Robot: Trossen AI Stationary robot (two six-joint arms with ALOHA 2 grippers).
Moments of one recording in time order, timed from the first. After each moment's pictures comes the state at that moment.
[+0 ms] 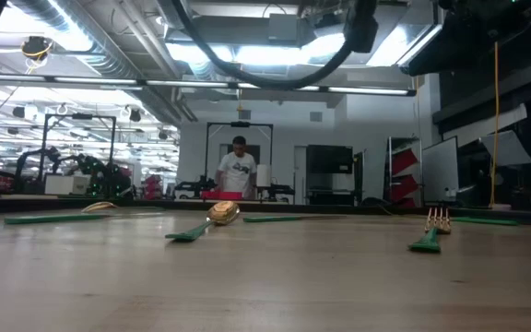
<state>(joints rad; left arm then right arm) -0.31 2.09 1.51 0.58 -0.33 2.41 0.00 0.64 0.69 -0.52 0.40 0.17</state>
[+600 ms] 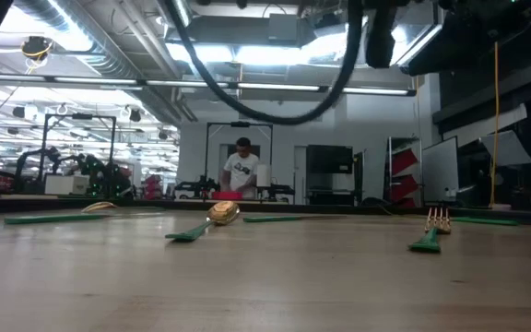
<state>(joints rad) -0.30 2.15 1.53 0.58 -0.18 2.49 0.00 0.64 0.69 -0.52 0.40 0.17</state>
